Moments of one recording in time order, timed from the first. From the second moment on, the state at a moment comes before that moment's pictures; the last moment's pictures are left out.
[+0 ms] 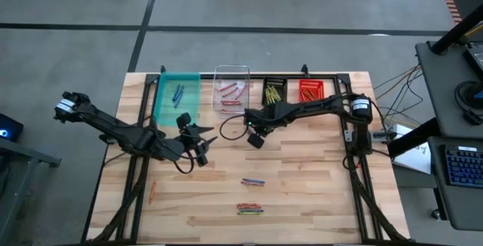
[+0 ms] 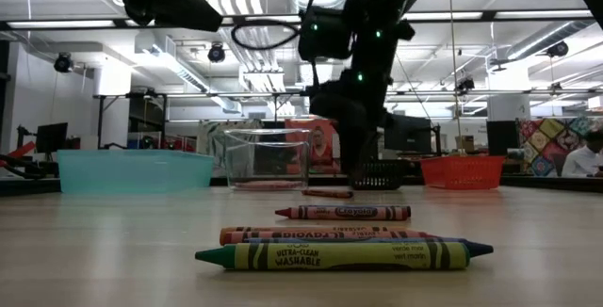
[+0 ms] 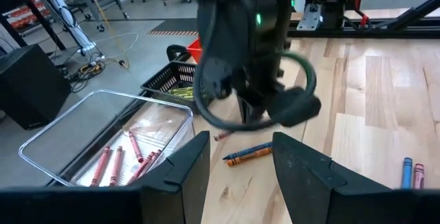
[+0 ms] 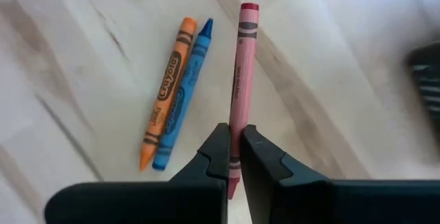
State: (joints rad) left arm -0.39 1.10 0.69 -0.07 -0.83 -0.20; right arm -0.14 1.95 1.36 -0.69 0.14 0.40
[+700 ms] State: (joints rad) left arm -0.39 1.02 0.72 -0.18 -0.83 -0.23; right arm -0.14 1.89 1.73 -1.16 0.07 0.23
